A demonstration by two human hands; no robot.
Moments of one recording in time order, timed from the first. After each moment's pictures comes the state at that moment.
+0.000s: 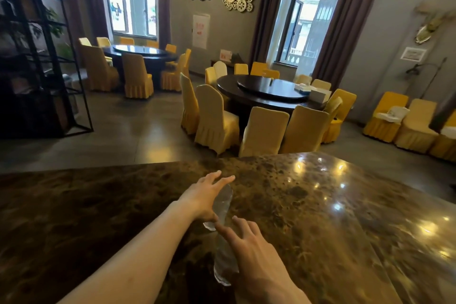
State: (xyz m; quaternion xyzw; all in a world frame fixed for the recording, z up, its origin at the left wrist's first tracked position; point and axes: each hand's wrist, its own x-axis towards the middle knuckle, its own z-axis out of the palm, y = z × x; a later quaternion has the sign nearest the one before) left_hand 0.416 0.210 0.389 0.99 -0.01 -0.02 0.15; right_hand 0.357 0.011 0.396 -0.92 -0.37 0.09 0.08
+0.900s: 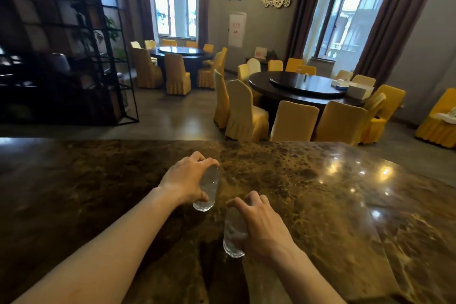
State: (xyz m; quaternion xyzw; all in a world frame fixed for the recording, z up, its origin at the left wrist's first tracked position) left_hand 0.279 0.172 0.427 0.99 0.09 0.08 0.11; right_hand 0.309 -0.053 0.404 -0.90 -0.41 0.01 0.10
